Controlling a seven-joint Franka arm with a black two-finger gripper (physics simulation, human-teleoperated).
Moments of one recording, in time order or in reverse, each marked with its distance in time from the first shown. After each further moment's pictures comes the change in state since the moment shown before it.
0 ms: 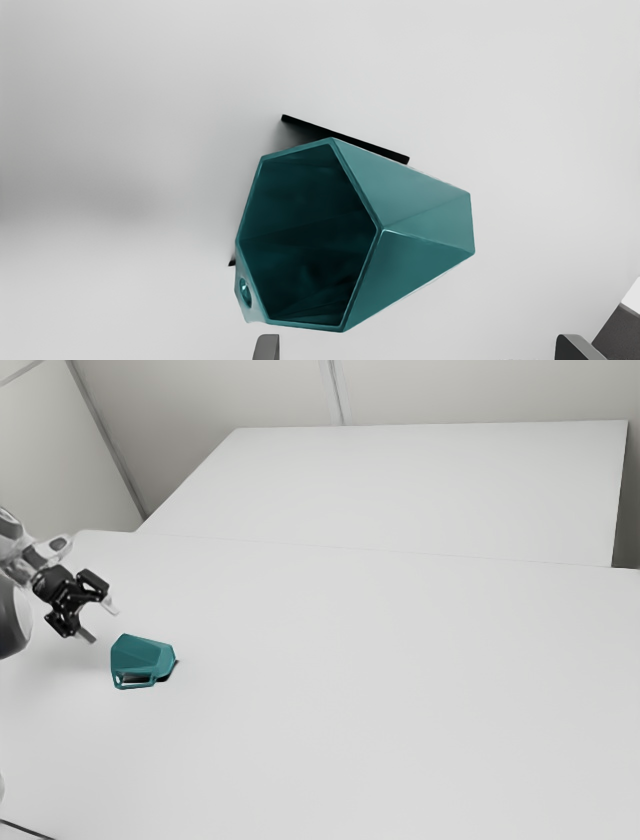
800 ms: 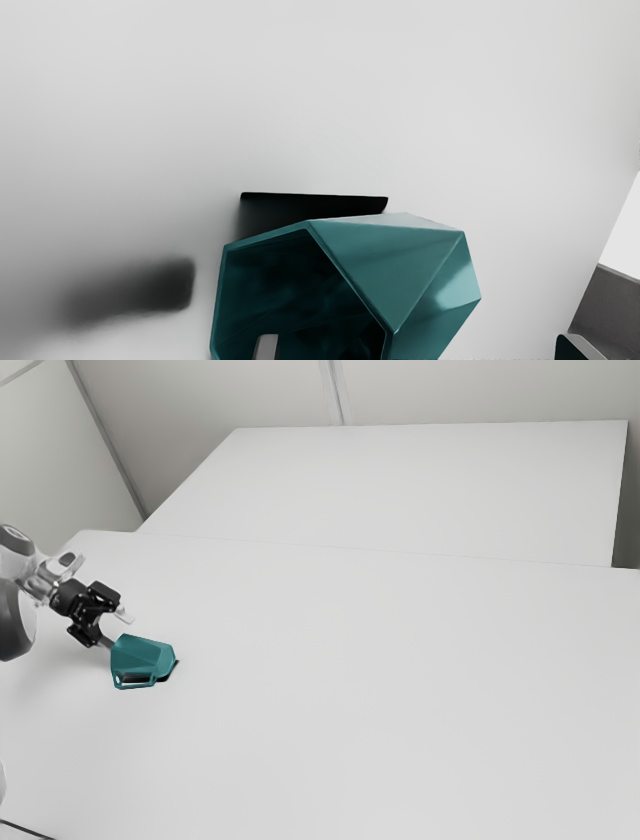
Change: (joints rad) arm 0.029 0.051 -0.045 -0.026 -0.094 0.026 0.167
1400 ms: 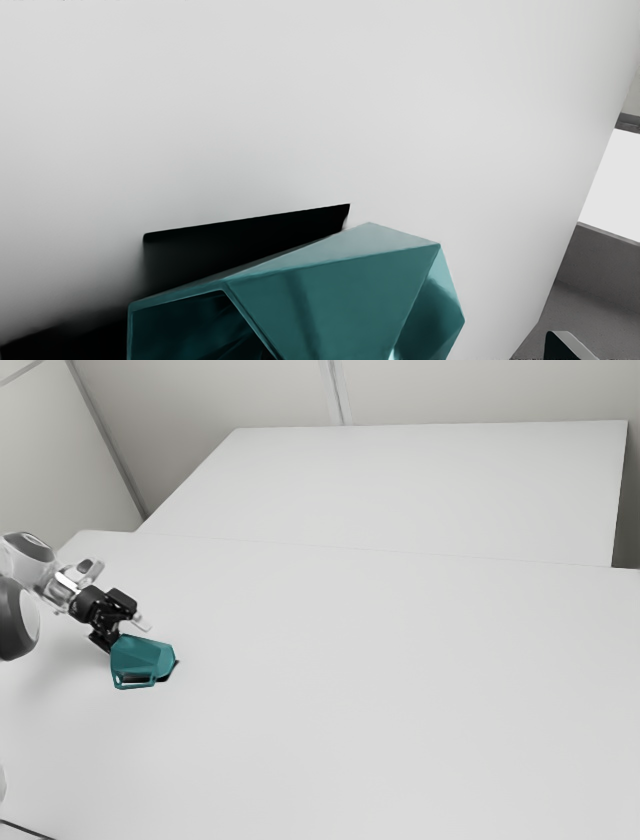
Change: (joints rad) arm -0.001 0.000 -0.063 -0.043 -0.007 -0.005 0.041
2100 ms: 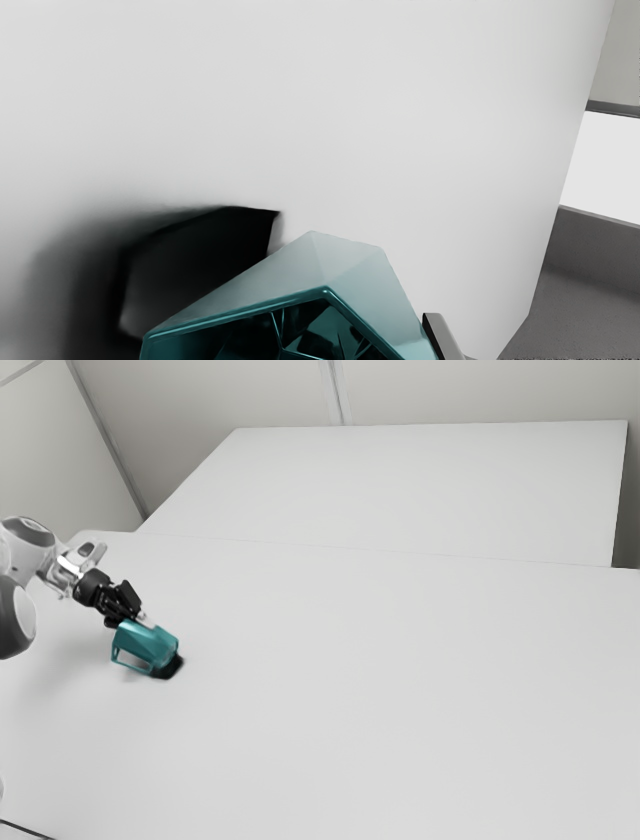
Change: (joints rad) arm -0.003 -0.048 -0.035 0.014 -0.025 -0.015 0.014
